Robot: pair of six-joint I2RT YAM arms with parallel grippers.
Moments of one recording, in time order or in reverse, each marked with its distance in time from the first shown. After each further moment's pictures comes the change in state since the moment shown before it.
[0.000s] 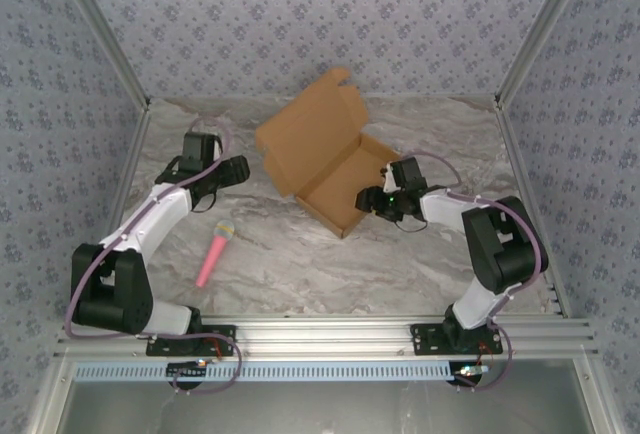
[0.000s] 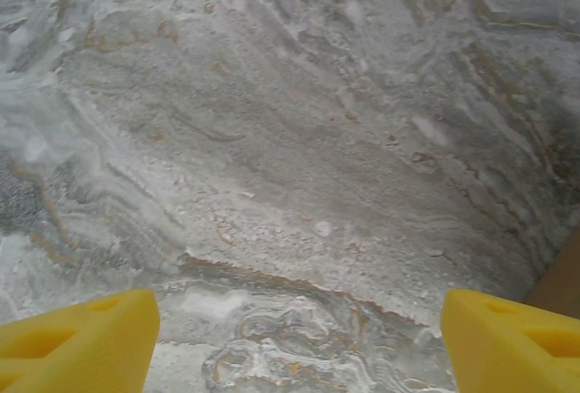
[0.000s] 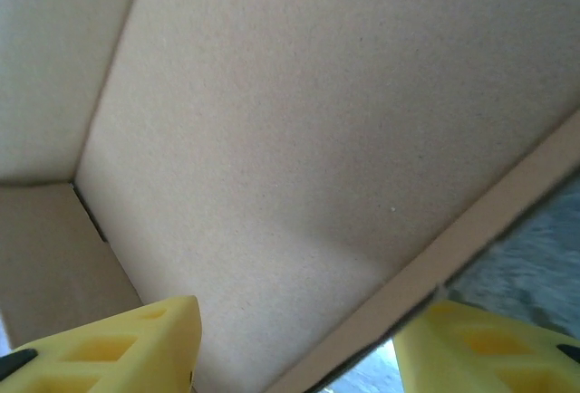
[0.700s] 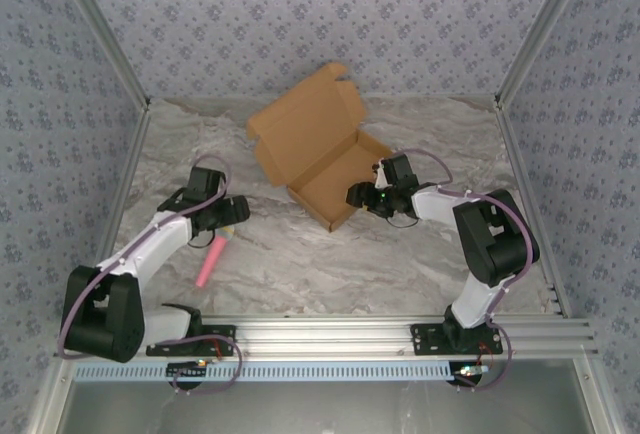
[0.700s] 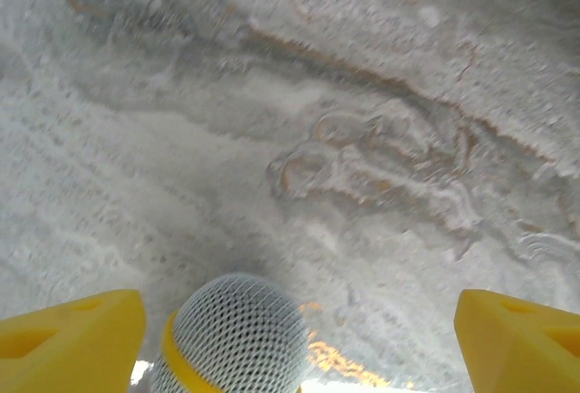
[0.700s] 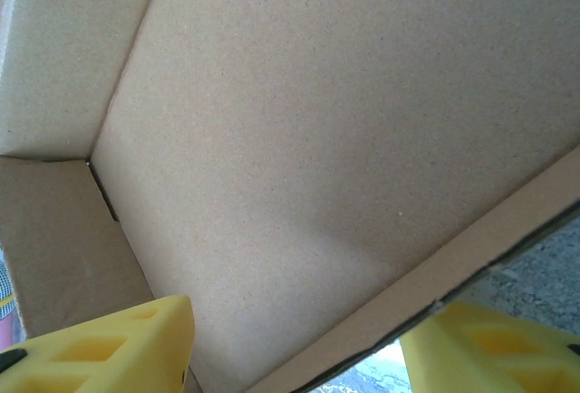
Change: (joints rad) left arm -0.042 -0.144 -0.247 -0.125 -0.030 -0.063; right arm 0.032 0.048 0.046 0.055 -0.001 0.045
